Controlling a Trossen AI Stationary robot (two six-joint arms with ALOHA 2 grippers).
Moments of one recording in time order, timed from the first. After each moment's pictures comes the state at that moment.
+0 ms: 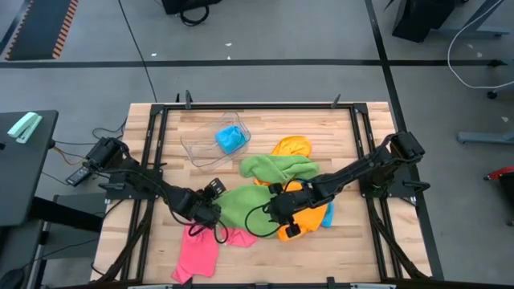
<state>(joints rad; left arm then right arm) -0.51 1.62 0.83 -0.64 -0.63 0.48 0.35 1.71 1.05 -0.15 0.06 -0.05</state>
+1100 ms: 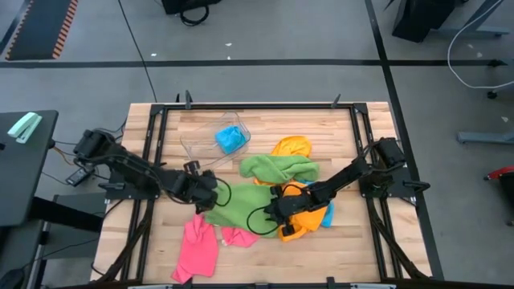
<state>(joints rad) -0.35 1.44 0.83 -0.82 -0.47 -0.60 0.33 1.90 0.84 0.31 0.14 -0.01</state>
